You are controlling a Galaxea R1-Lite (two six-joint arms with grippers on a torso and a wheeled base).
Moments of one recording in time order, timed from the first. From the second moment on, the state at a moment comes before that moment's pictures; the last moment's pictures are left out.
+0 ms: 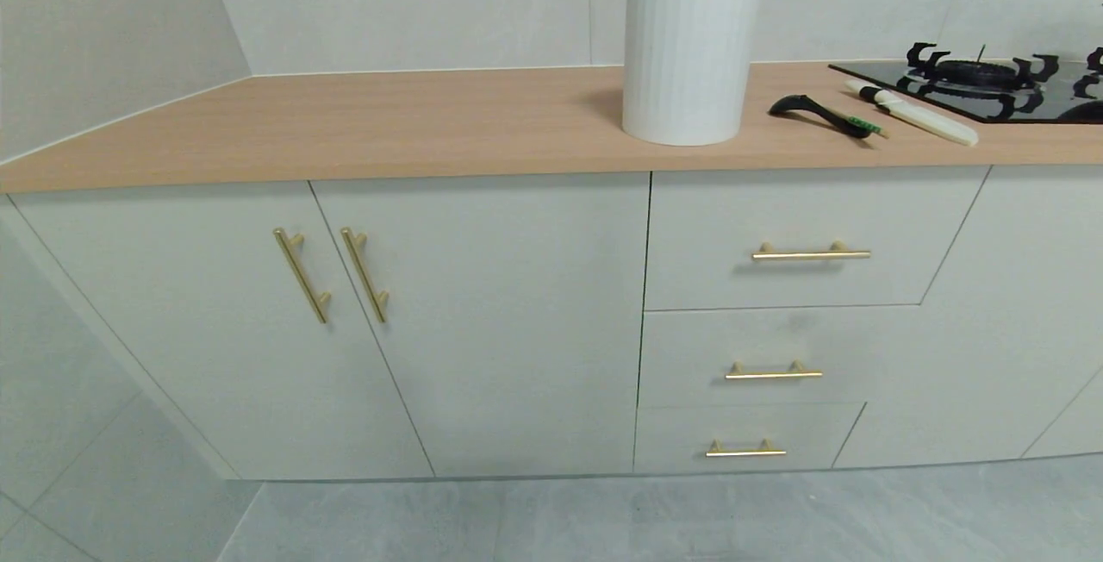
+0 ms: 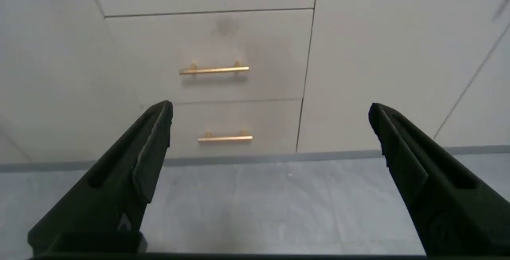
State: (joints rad) left arm 0.00 0.00 0.00 0.00 0.00 0.00; right arm 0.00 0.00 0.00 0.00 -0.03 0.01
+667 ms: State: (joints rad) left arm 0.00 0.00 0.00 0.00 0.00 0.00; right arm 0.00 0.00 0.00 0.00 -0.02 0.00
